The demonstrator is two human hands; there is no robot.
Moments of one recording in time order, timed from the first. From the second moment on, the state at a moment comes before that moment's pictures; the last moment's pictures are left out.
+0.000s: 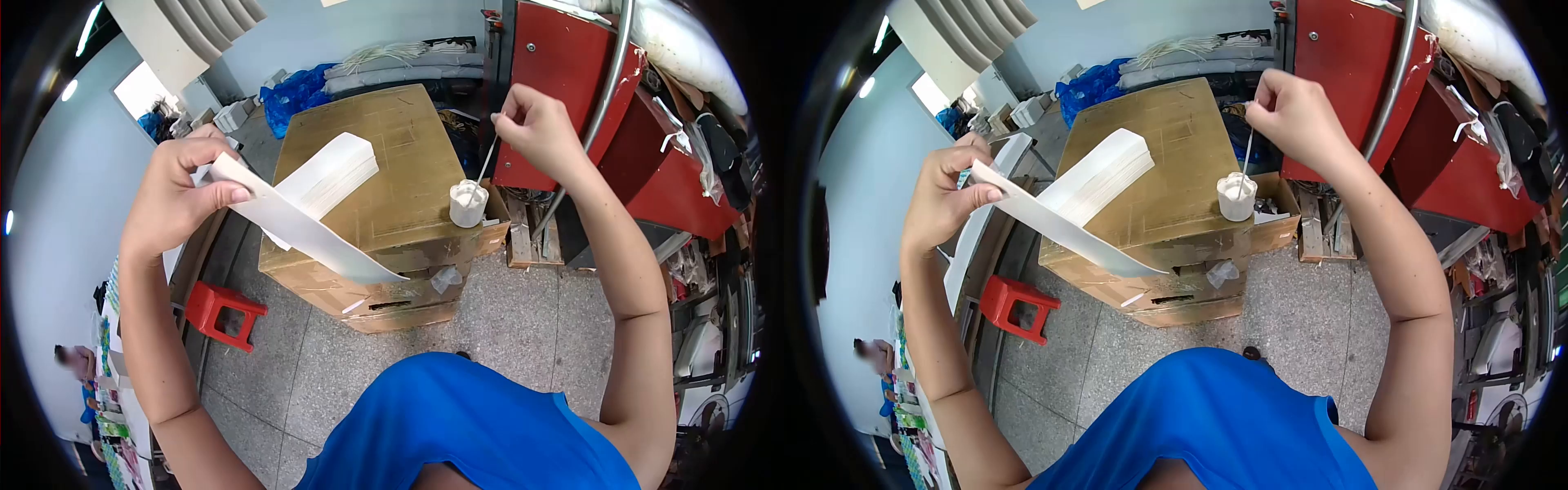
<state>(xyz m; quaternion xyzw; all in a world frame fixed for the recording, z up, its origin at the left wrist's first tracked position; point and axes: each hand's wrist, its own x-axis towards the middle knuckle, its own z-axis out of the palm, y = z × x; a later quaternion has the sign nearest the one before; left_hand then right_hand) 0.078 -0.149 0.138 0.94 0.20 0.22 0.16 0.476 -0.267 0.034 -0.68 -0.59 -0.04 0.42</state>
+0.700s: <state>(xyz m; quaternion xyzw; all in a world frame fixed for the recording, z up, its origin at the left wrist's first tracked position) 0.075 -0.149 0.140 0.92 0.25 0.20 0.21 0.463 -0.242 -0.027 -0.72 -0.57 0.13 0.37</state>
